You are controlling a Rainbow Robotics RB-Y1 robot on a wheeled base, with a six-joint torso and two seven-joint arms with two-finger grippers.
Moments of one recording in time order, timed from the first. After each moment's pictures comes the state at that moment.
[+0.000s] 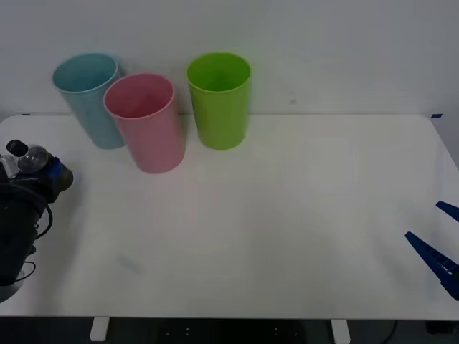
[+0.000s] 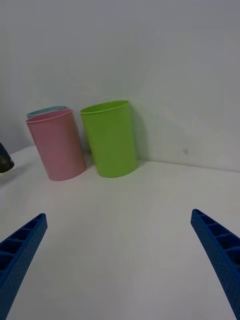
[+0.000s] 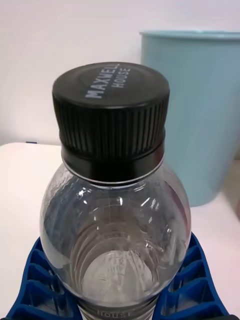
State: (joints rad) right arm 0.35 -0.40 -0.52 -1.66 0.96 -1.22 0.00; left arm -0.15 0.36 0.32 -1.23 -1.13 -0.23 -0.10
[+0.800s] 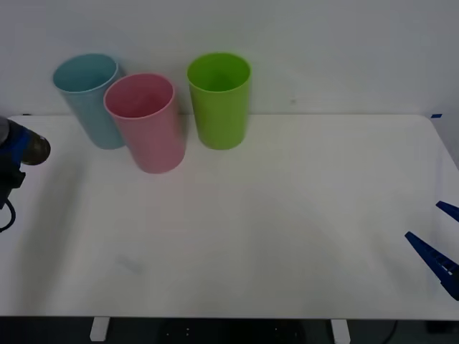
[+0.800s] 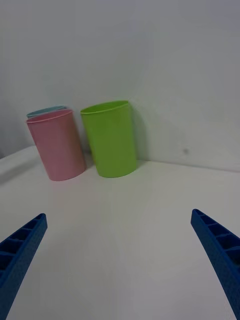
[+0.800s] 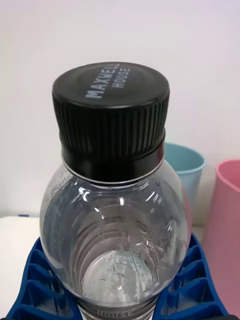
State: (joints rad) right arm 0.35 -0.40 -0.52 -1.66 0.96 -1.22 0.00; left arm 0.06 0.44 0.32 -1.65 -0.99 -0.25 -0.02
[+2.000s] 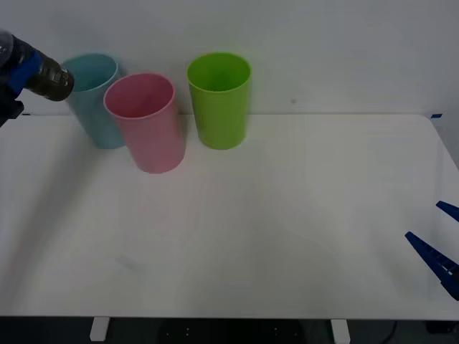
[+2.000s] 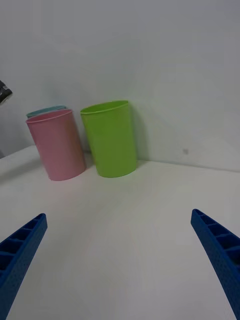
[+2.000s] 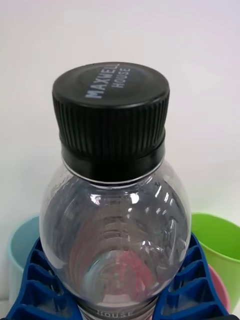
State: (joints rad) right arm 0.35 -0.40 -0.52 -1.66 0.96 -1.22 0.00; left arm -0.12 0.81 0.14 -1.67 -0.86 -0.27 0.34
